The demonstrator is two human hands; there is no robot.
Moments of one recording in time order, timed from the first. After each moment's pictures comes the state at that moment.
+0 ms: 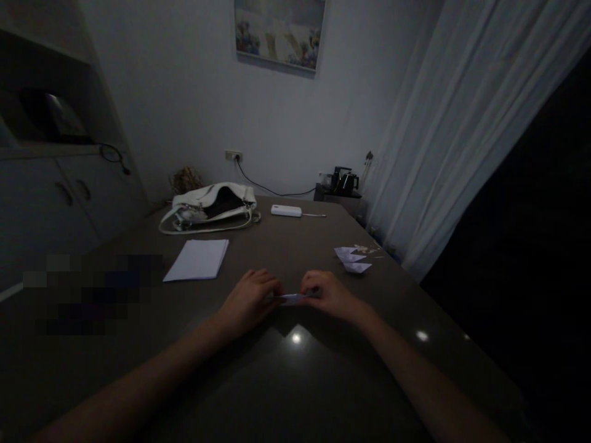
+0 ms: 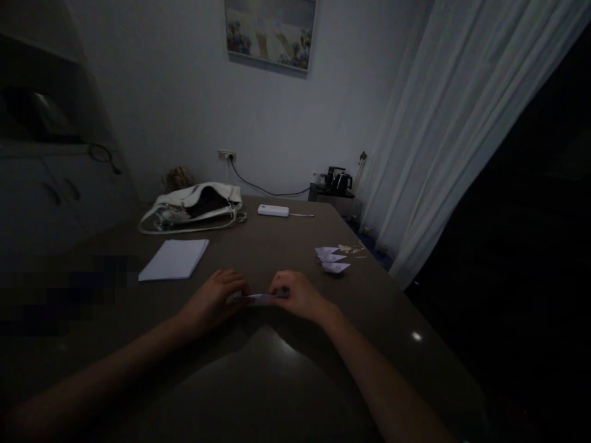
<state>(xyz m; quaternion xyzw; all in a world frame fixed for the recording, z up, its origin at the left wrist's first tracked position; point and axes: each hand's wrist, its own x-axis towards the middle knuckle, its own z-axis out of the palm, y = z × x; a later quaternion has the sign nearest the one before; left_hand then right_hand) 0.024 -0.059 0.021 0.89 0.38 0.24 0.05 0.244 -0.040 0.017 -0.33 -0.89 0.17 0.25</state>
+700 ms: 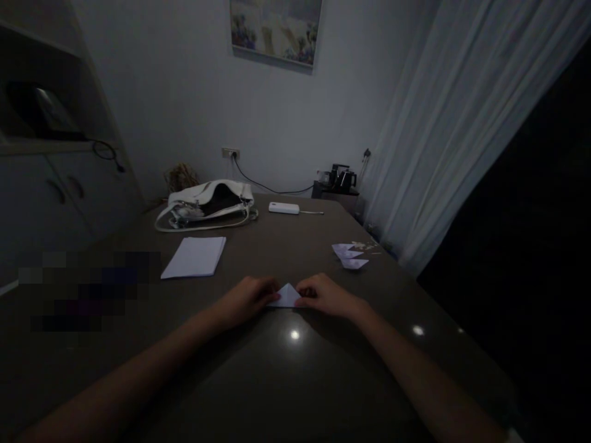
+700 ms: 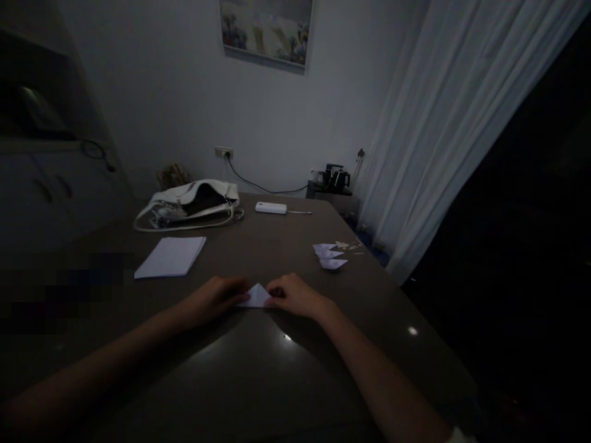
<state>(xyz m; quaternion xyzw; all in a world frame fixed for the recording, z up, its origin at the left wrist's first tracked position) 0.017 -0.044 0.009 0.87 0.37 0.20 0.24 0.244 -0.039 0.011 -0.36 -0.88 0.25 0.17</state>
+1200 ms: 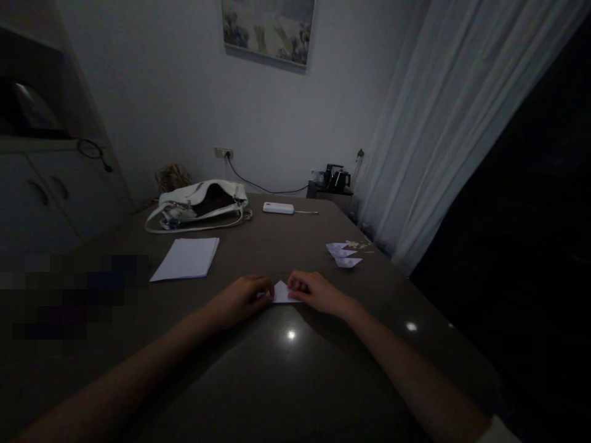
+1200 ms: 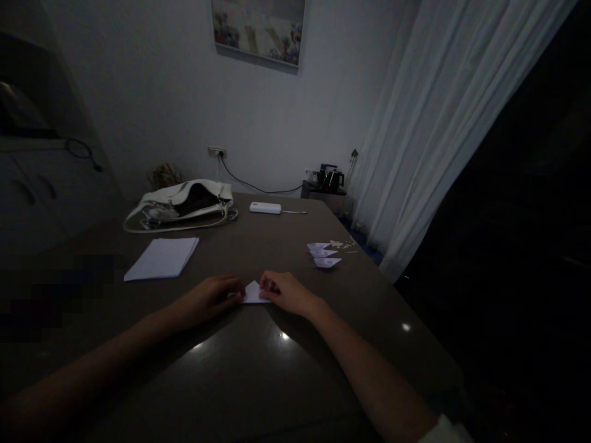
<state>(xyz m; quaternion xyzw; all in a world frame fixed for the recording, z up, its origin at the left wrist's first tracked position) 0.015 -0.044 0.010 0.90 0.34 0.20 0.19 0.242 -0.038 0.005 -0.40 -0.85 0.25 0.22</state>
